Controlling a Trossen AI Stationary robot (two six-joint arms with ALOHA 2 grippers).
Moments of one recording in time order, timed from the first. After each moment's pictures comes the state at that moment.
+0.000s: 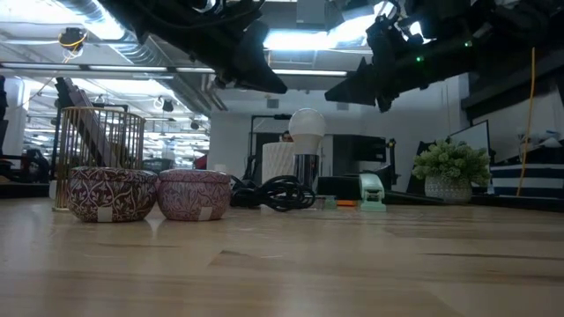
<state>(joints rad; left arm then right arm) 0.01 1.48 0.80 0.32 -0.46 -0.01 -0.08 1.38 0.53 0.63 0.20 0.07</state>
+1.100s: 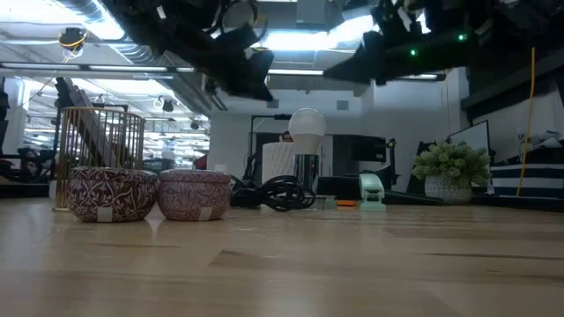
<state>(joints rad) 0.20 1.48 0.80 0.39 -0.54 0.01 -0.09 1.38 0.53 0.83 0.28 -0.26</state>
